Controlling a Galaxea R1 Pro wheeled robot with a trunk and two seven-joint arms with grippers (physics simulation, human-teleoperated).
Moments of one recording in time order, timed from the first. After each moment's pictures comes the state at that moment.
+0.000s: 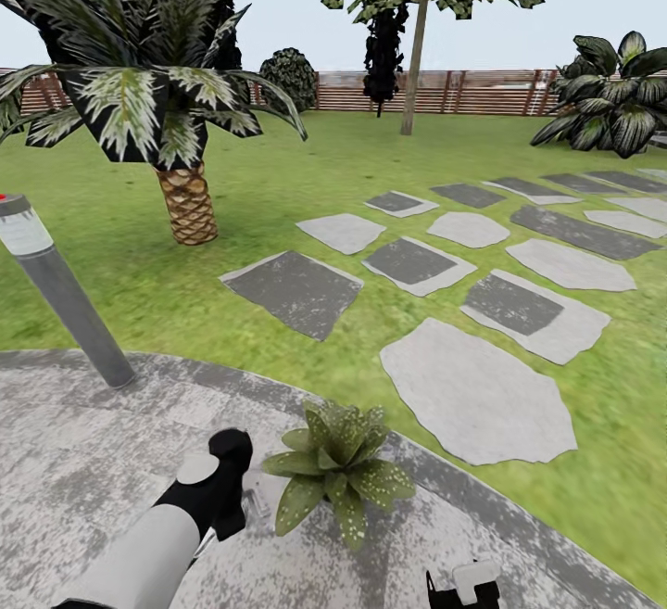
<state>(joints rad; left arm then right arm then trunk) -0.68 -0.09 -0.11 -0.63 -1.49 0.75 -1.19 -0.41 0.01 0.14 -0.03 0.16 -0.59 -0.23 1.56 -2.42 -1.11</state>
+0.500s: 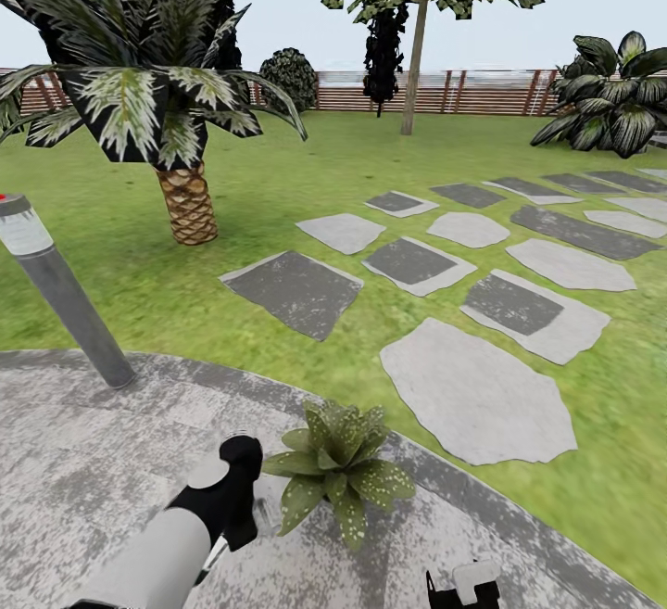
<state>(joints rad) -0.68 -0.13 -0.11 -0.59 -1.47 0.75 -1.19 -0.41 0.01 0.14 -0.03 0.16 -0.59 -0.23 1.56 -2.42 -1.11</state>
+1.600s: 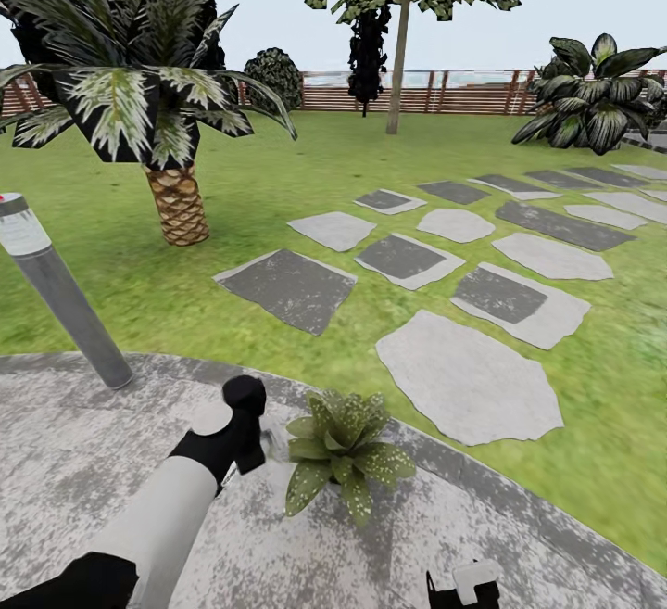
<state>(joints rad) -0.81 -0.13 -0.12 -0.75 -1.56 0.74 -1.31 -0.41 0.01 0.14 -0.03 0.16 -0.59 -0.23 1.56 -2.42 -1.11</state>
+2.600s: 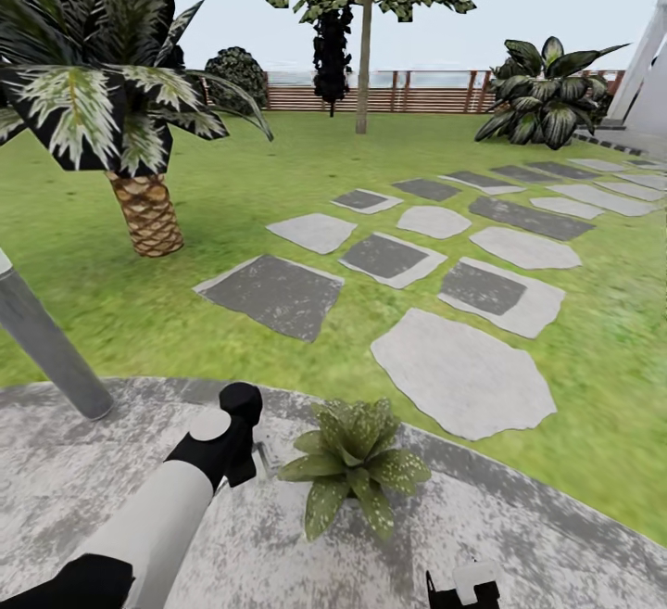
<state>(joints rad) -0.80 -0.11 -0.12 -0.71 -1.62 0.74 -1.36 -0.41 0.01 0.14 -0.03 0.16 -0.59 -0.23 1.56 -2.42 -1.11</state>
